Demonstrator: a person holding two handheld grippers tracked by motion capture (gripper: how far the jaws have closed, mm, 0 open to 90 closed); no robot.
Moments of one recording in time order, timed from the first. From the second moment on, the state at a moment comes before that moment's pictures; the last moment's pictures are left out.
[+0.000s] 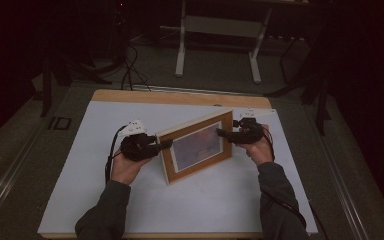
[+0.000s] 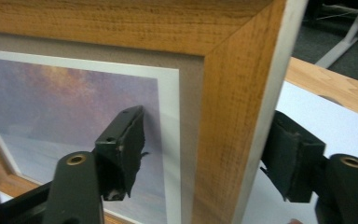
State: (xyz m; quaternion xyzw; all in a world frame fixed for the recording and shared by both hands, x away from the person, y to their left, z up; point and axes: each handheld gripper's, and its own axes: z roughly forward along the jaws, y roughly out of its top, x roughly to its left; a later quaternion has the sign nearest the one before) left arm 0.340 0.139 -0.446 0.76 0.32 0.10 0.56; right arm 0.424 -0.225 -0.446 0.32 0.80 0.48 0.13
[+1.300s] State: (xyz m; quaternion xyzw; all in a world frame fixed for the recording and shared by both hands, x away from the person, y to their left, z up) left arm 0.375 0.143 -0.451 0.76 0.31 0.08 0.57; right arm 0.391 -0.259 -0.453 0.35 0.79 0.50 0.10
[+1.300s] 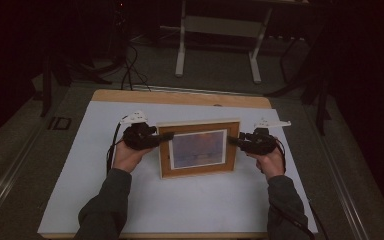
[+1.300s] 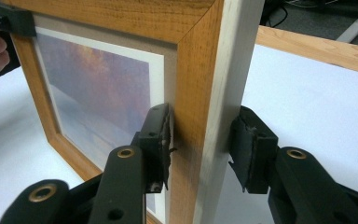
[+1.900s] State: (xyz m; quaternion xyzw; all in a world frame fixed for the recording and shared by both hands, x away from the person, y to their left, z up) left arm 0.381 0.153 -0.452 0.76 0.31 0.07 0.57; right arm 0.376 -0.253 -0.454 0.35 0.79 0.50 0.09
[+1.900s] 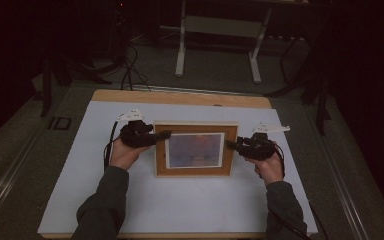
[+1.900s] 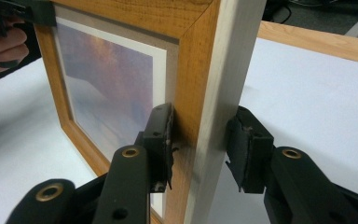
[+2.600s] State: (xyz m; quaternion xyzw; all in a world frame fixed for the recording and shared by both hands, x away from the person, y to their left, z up) left arm 0.363 0.160 -0.447 0.76 0.34 0.11 0.55; right arm 0.373 -0.256 -0.453 0.35 0.80 0.48 0.10
